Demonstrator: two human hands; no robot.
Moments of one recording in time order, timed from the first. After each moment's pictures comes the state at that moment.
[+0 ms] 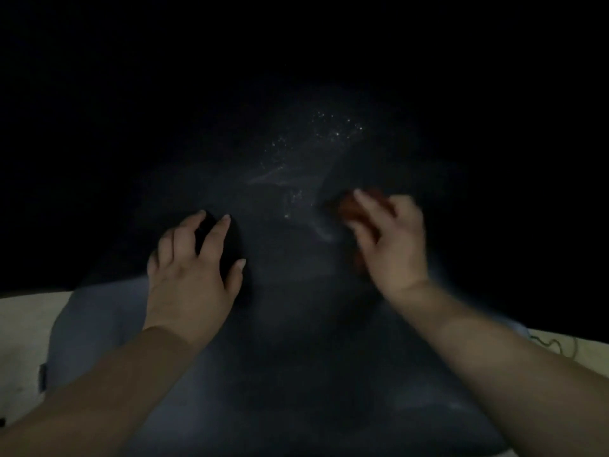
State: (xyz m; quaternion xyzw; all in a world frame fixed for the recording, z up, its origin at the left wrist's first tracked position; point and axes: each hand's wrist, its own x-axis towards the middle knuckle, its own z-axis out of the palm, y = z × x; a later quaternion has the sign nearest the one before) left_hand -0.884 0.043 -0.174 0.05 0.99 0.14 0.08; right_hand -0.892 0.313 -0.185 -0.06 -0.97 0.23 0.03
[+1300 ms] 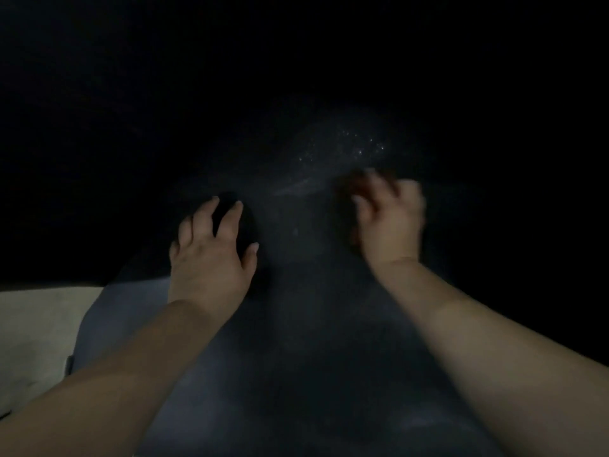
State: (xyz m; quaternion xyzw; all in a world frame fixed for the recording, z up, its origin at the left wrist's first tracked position) left_hand -0.914 0.042 -0.161 -0.01 0.98 0.15 0.14; right_hand -0.944 0.288 -0.189 -0.16 -0.96 0.23 0.07
